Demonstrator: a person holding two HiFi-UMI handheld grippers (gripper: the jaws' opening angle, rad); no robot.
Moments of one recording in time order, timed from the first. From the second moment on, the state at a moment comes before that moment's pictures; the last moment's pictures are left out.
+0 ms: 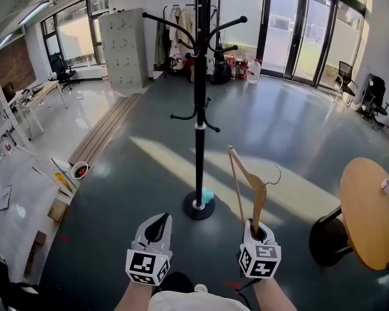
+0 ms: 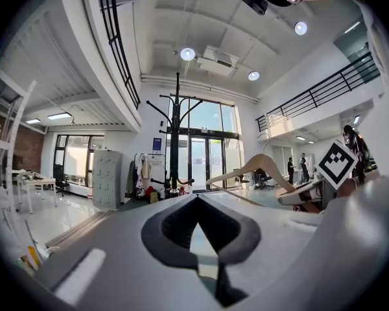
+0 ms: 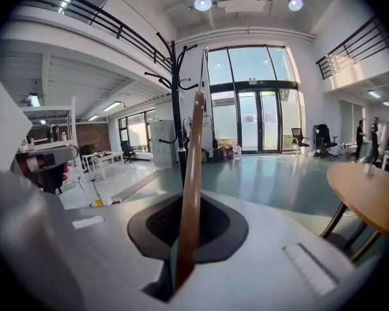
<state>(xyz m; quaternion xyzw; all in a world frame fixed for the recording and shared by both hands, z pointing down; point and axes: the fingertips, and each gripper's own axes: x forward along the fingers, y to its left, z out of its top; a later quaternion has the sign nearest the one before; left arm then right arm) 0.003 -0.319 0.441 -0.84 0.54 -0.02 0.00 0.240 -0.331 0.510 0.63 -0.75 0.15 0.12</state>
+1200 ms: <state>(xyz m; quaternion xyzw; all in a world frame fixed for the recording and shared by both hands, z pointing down) -0.053 -0.588 0.437 -0.87 0.49 -0.02 0.02 0.194 -0.661 0.376 0.66 -0.74 0.05 0.11</state>
